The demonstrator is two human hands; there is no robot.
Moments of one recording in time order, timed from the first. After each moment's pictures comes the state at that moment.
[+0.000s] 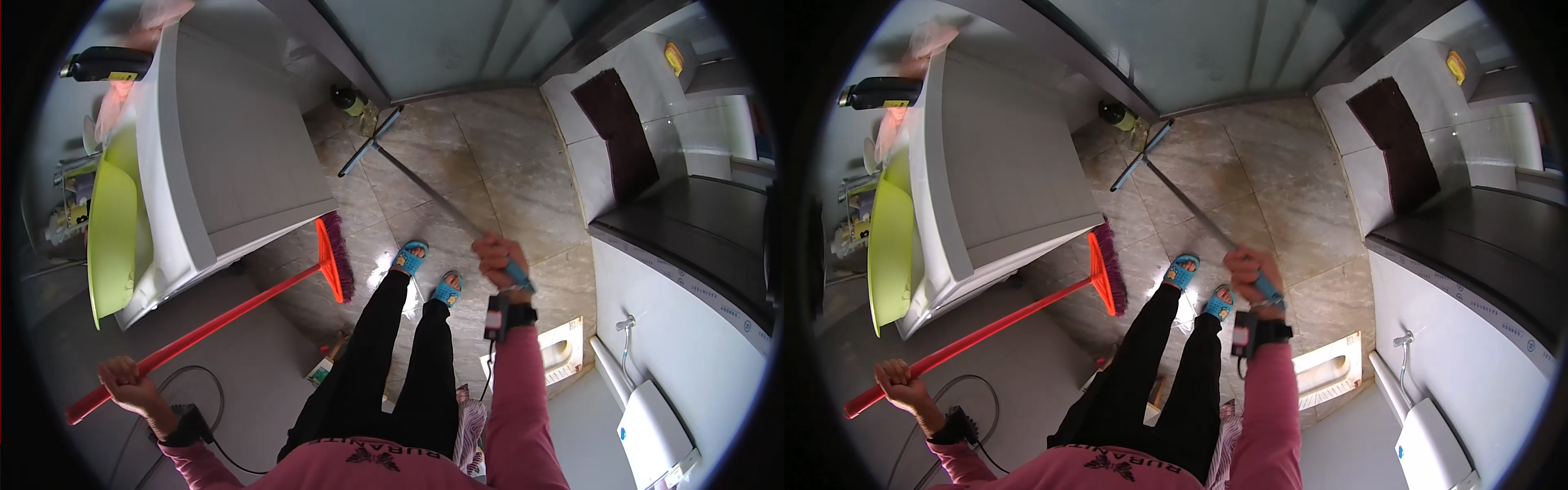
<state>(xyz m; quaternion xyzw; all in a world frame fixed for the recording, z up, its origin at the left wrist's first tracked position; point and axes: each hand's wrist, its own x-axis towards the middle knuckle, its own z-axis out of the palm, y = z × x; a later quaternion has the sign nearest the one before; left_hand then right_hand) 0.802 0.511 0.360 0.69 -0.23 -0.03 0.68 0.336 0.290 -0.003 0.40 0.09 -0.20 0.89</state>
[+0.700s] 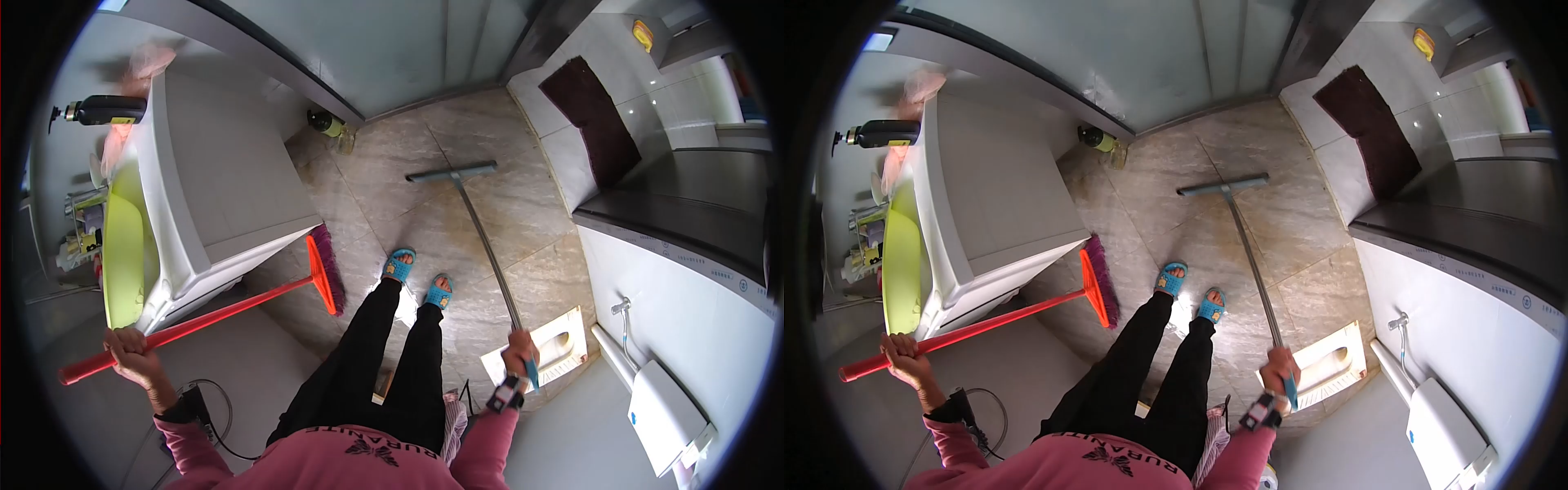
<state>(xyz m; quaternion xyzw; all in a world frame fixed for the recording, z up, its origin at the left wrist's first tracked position) 0.763 0.440 0.353 0.70 -0.27 -0.04 0.65 0.183 0.497 0.036 0.51 0.14 -0.57 0.63</state>
